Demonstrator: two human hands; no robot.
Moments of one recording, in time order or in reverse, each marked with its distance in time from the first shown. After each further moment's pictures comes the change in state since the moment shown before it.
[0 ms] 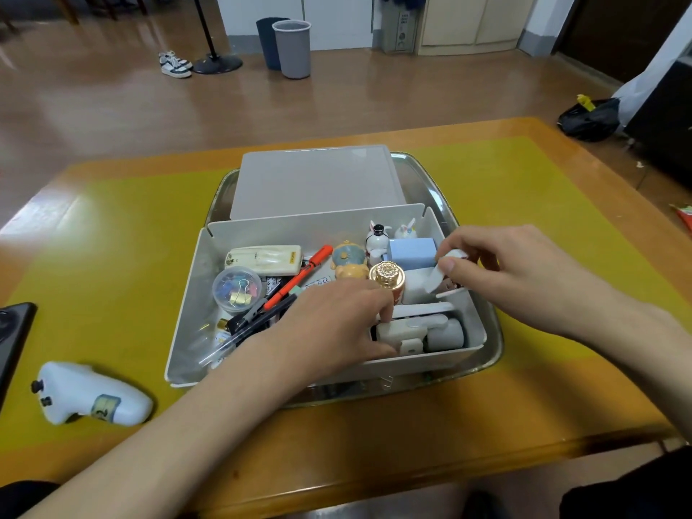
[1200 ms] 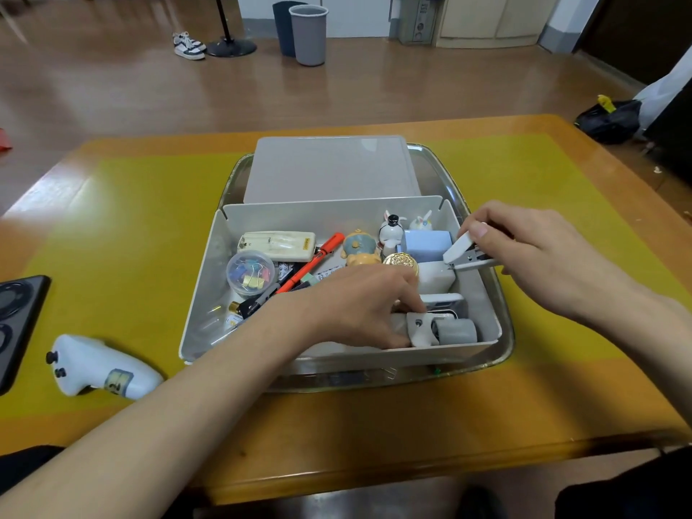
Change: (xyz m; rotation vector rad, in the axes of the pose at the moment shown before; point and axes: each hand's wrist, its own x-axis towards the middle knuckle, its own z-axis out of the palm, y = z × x) left_hand 0.023 -0.011 0.003 -0.170 -0.122 0.171; right_hand 0.009 -0.004 -0.001 0.076 0.033 0.090
